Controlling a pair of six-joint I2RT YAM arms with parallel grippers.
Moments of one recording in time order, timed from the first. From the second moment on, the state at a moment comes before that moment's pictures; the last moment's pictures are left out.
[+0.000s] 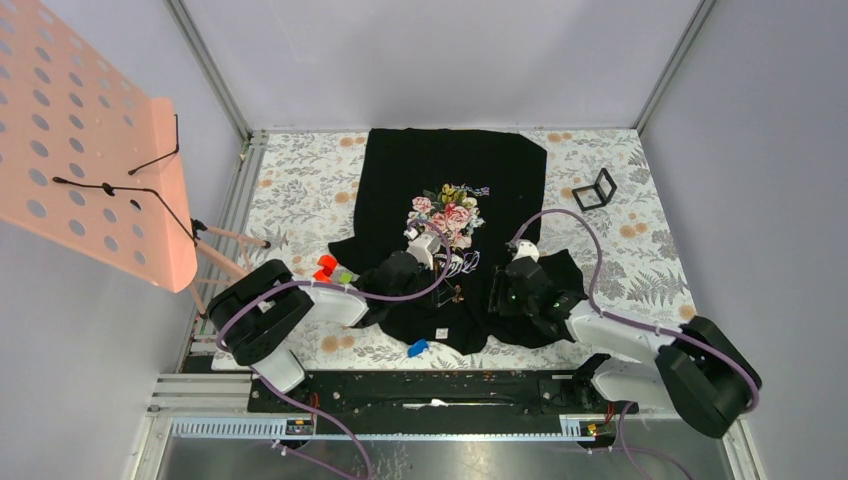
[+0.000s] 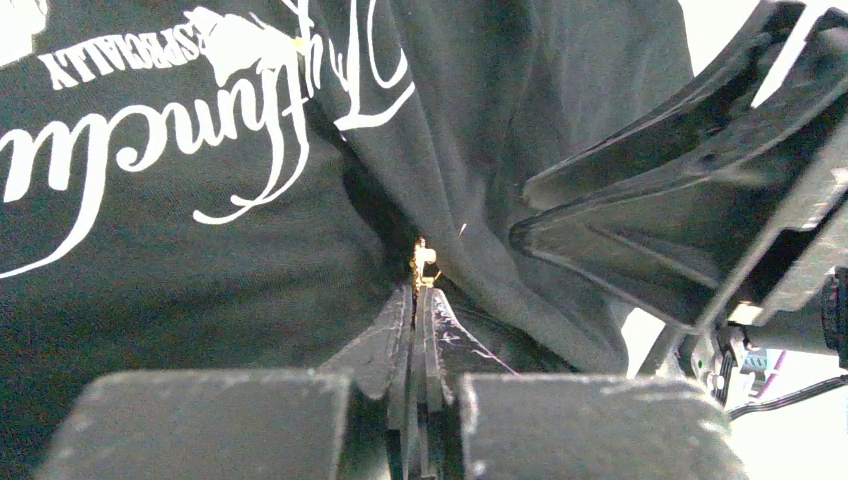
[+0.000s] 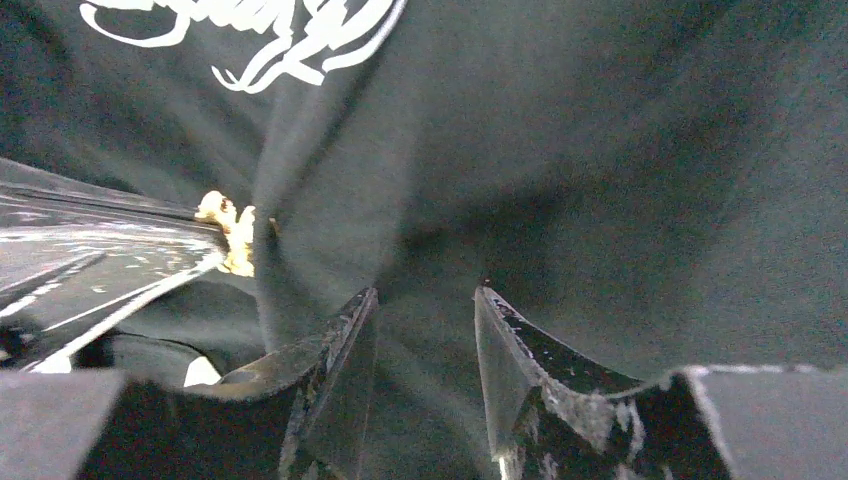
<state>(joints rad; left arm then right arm) -0.87 1.62 0.55 0.58 0.15 -0.65 0.70 1.14 0.38 0.01 0.12 0.66</state>
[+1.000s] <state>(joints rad) -0.87 1.62 0.53 0.66 0.15 -0.66 0.70 1.32 0.43 0.17 0.04 0.72</state>
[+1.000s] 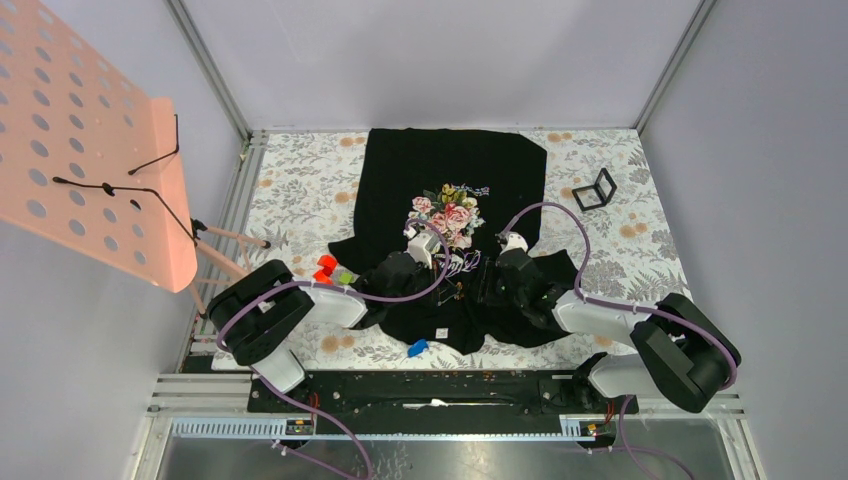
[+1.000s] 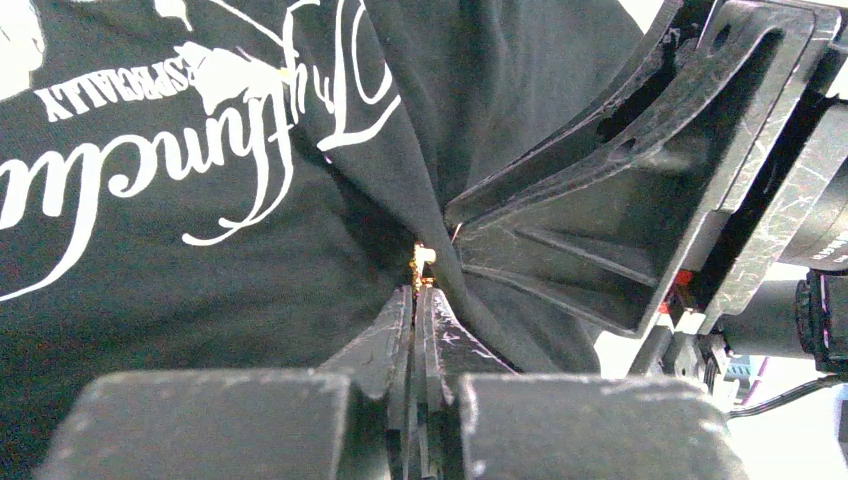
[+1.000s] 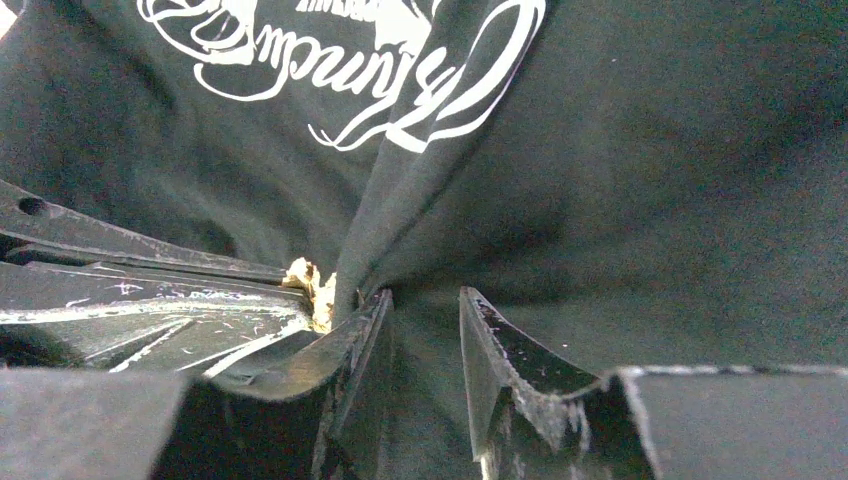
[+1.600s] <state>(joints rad) -0.87 1.62 0.54 0.64 0.15 -0.66 0.70 1.37 0.42 0.30 -0.04 0.66</state>
